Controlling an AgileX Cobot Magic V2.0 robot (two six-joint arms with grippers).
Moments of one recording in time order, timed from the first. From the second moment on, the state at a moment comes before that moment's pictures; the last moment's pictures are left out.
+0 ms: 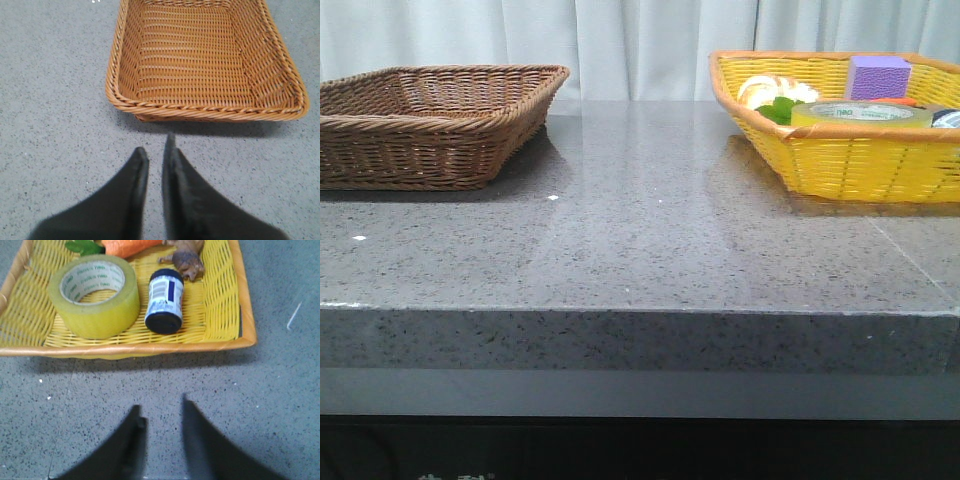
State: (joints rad) left arm -0.08 0.71 -0.78 0.00 0.68 -0.06; right arm -0.04 0.66 -0.74 0.03 0.73 0.05
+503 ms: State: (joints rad) left arm -0.25 0.71 -0.78 -0.05 0.64 0.00; right arm -0.01 0.97 -1.00 0.06 0.86 -0.05
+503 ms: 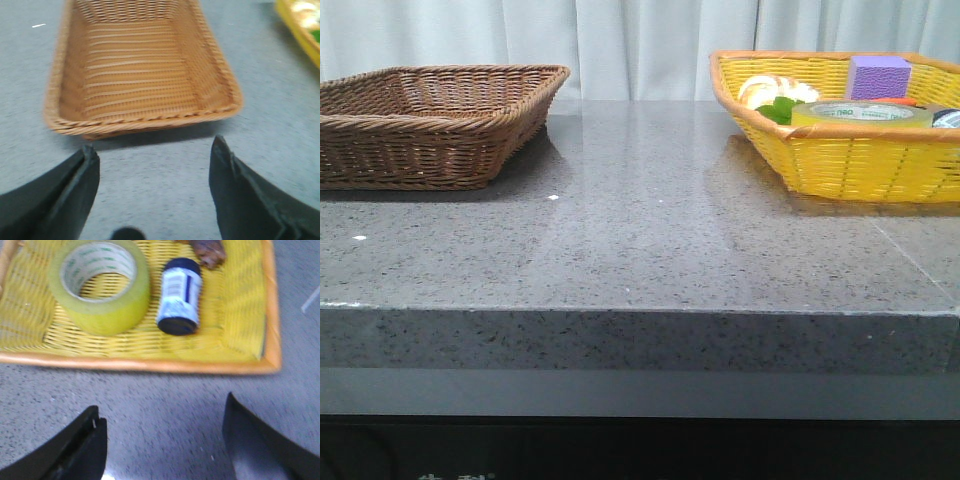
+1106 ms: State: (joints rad) left arm -0.48 0.71 -0.78 -0.06 0.62 0.00; right arm 0.00 1.59 -1.60 0.20 1.10 -0.33
